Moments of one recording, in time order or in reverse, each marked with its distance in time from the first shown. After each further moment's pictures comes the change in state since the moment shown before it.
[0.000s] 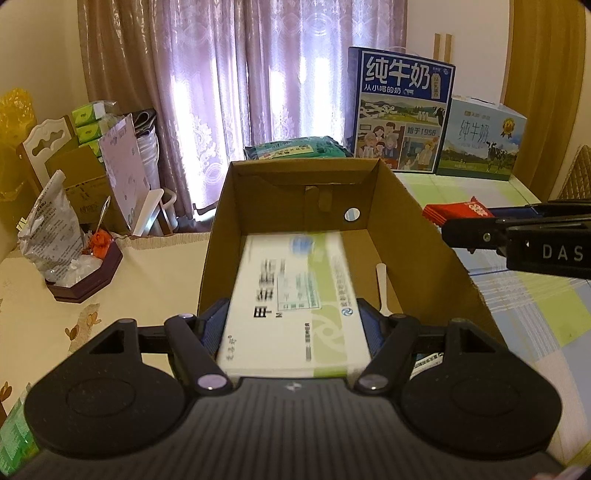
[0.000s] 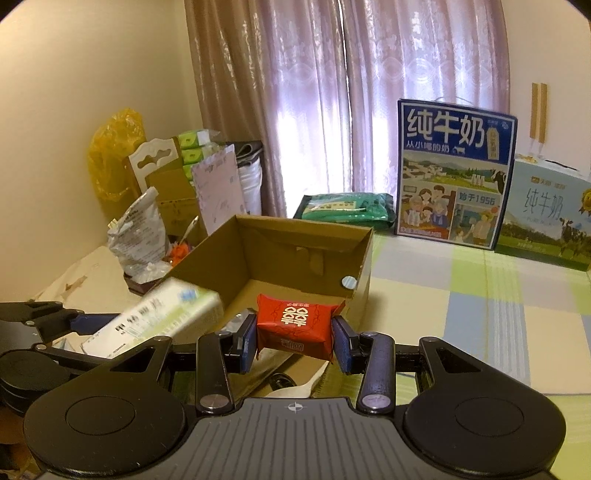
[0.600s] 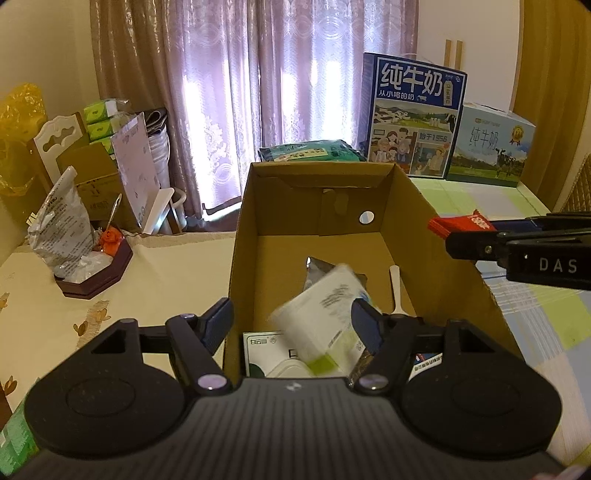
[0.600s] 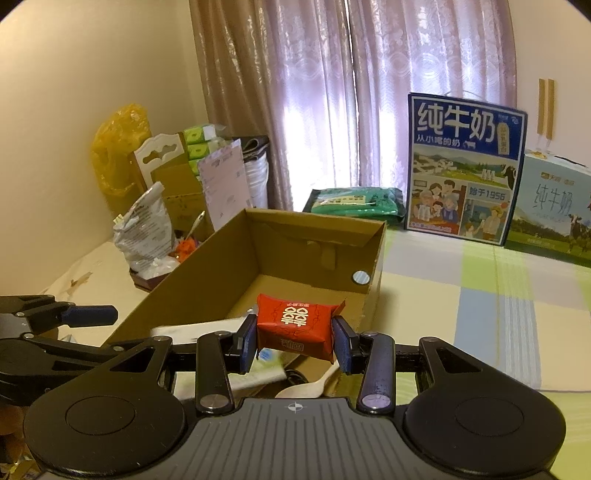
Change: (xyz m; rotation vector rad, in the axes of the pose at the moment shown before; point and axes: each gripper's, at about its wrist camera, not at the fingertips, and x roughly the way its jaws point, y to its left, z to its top) left arm -0.011 0.014 -0.001 -0.018 -0.011 0.024; right arm 0.007 0.009 -0.002 0.000 0.015 0.018
